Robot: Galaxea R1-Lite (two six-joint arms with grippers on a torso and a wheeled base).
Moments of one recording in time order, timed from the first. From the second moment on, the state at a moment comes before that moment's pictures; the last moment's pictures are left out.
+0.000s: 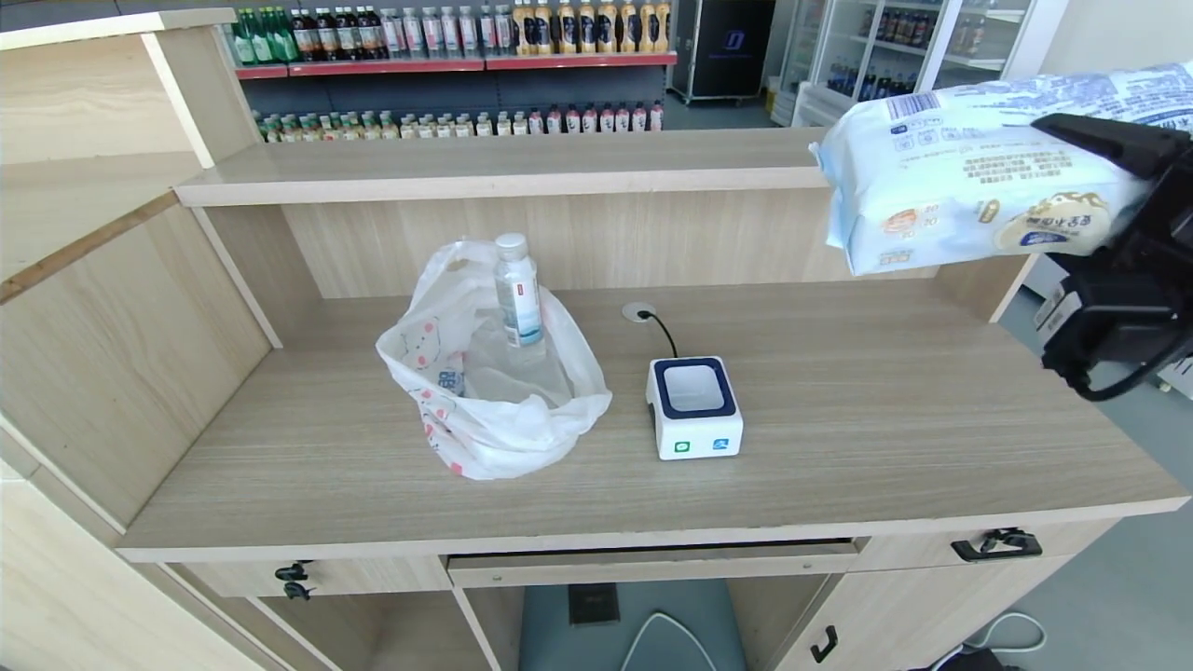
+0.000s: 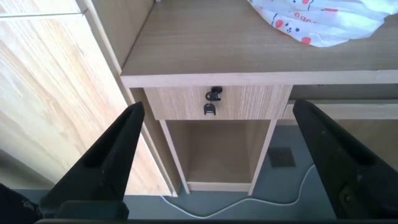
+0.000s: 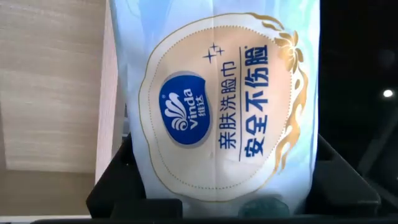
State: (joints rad) left arm 0.00 0.00 0.00 0.03 0.08 0.06; right arm 0.03 1.36 -0.76 -0.92 0.44 -1.92
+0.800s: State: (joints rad) left arm 0.00 0.00 0.00 0.03 0.08 0.06; right arm 0.39 1.01 -0.42 -1.11 0.50 -2.40
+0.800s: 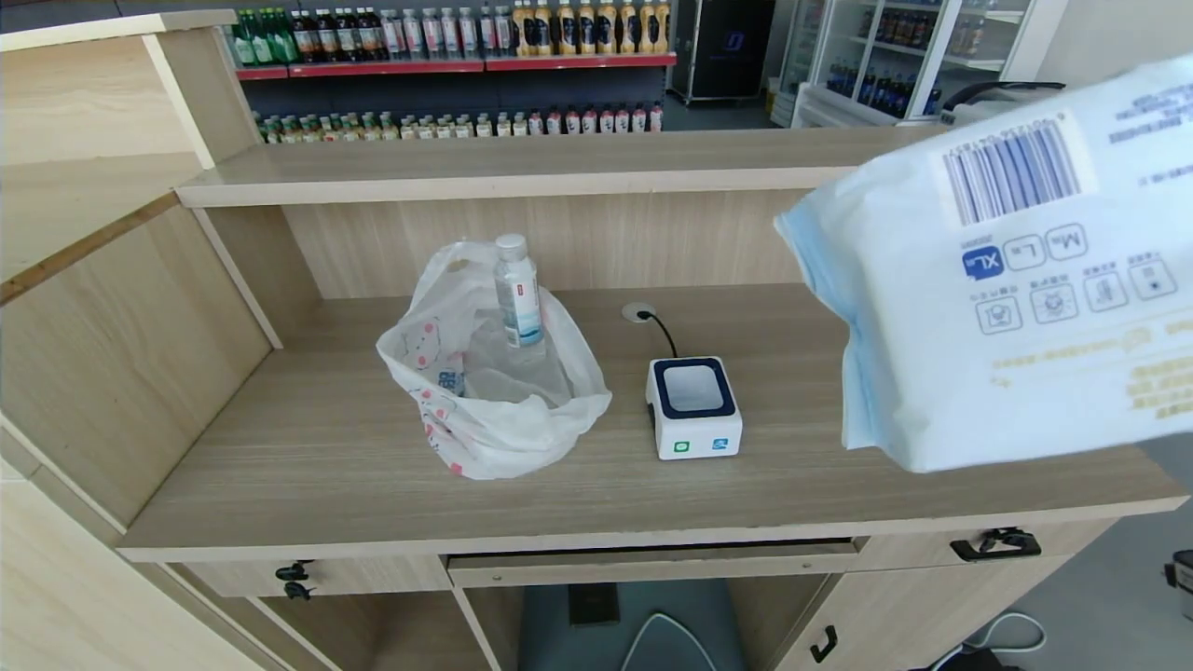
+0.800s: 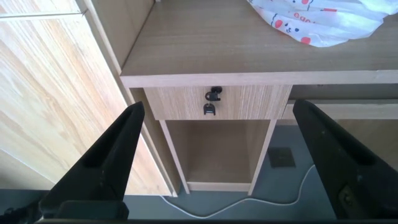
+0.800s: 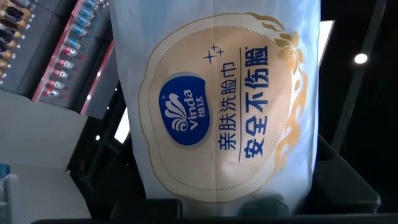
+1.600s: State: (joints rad) left arm 0.00 0.00 0.00 0.04 0.08 0.06; right arm 0.45 0.84 -0.37 -0.94 0.52 -2.43
